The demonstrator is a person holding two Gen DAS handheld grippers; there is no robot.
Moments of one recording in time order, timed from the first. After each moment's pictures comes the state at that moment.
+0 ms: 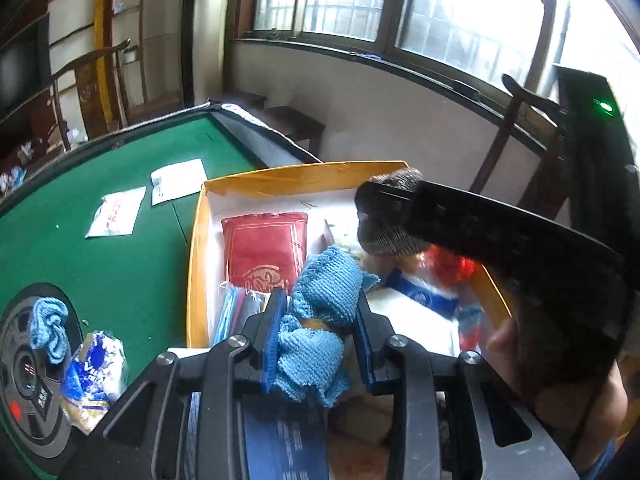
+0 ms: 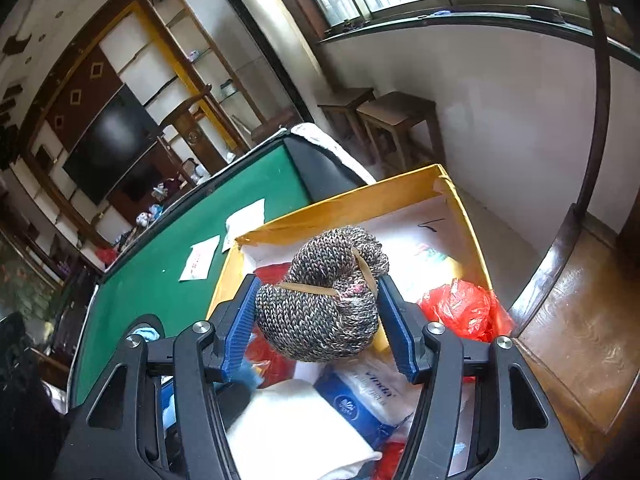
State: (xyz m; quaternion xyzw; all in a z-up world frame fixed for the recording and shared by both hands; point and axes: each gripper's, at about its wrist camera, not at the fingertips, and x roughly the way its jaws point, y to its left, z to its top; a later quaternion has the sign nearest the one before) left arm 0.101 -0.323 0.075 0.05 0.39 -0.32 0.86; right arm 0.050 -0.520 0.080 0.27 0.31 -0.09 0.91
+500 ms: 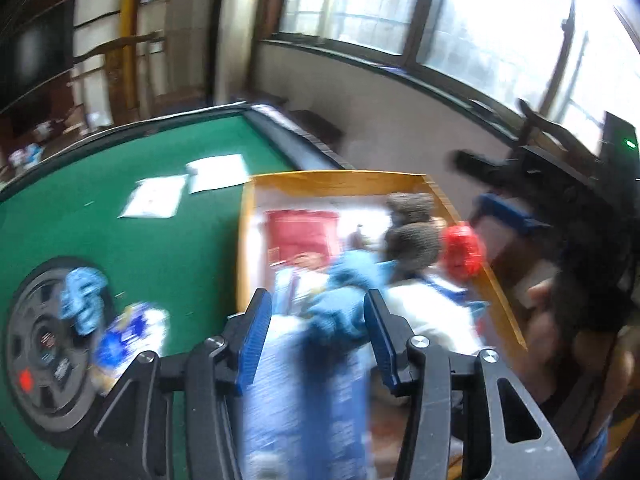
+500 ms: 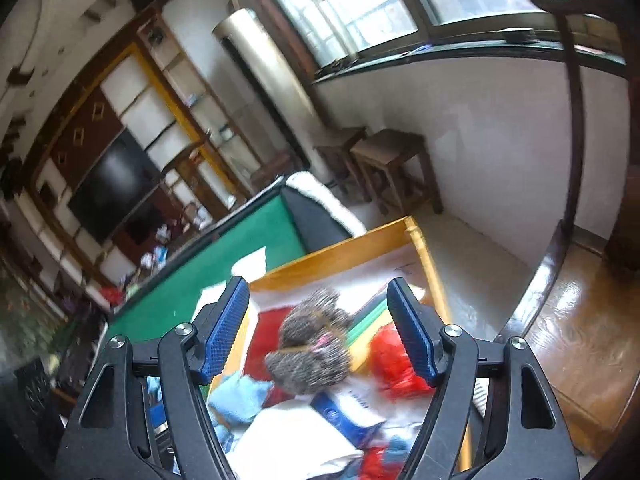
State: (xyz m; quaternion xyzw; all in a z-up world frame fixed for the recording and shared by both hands) left arm 0.090 -0.281 0.089 0.03 0.40 -0.28 0.88; right arm 0.011 -0.544 0.106 0.29 0.23 -0.13 0.92
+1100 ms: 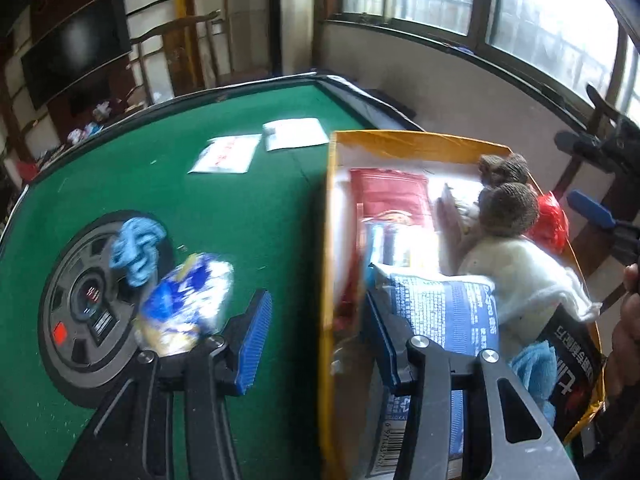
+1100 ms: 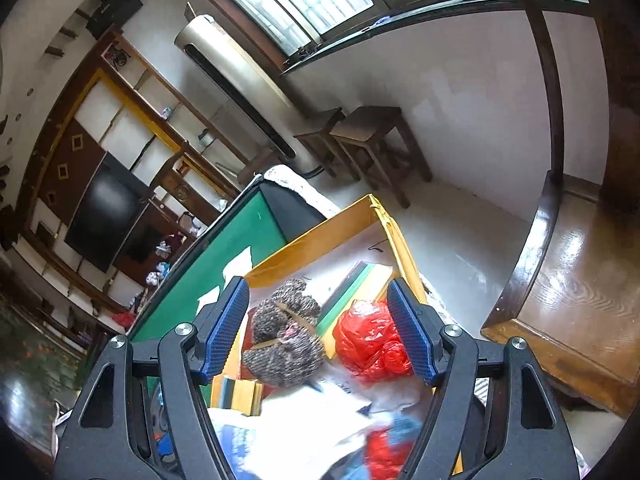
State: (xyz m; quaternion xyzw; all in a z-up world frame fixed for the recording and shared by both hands) left arm 0.097 -0.281 0.056 0.07 0.42 -0.17 0.89; right arm 0.005 -0.564 0.089 0.36 0.25 -0.13 0.89
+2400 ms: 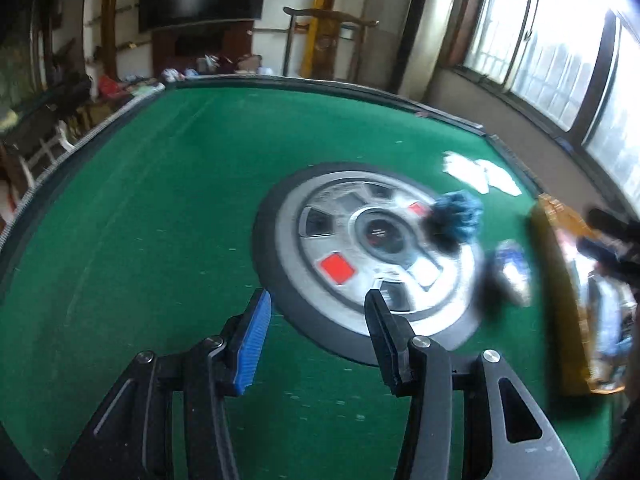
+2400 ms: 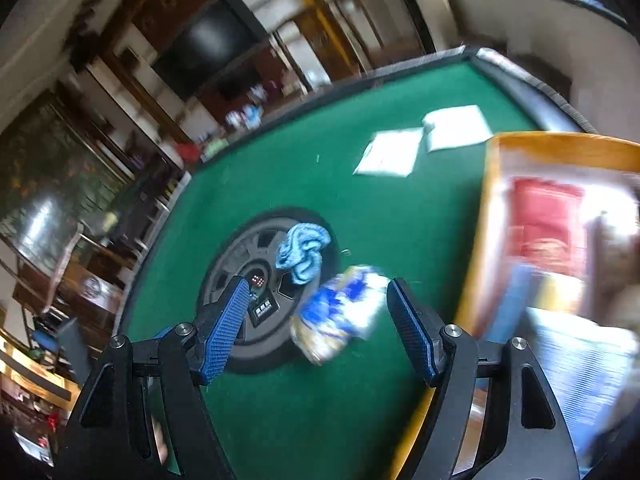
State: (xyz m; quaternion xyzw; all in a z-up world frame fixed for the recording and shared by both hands) left arm 0.091 -0.010 0.031 -0.07 0.41 -0.02 0.91; right arm 0.119 -0.321 0.069 0.20 0.42 0.11 0.88
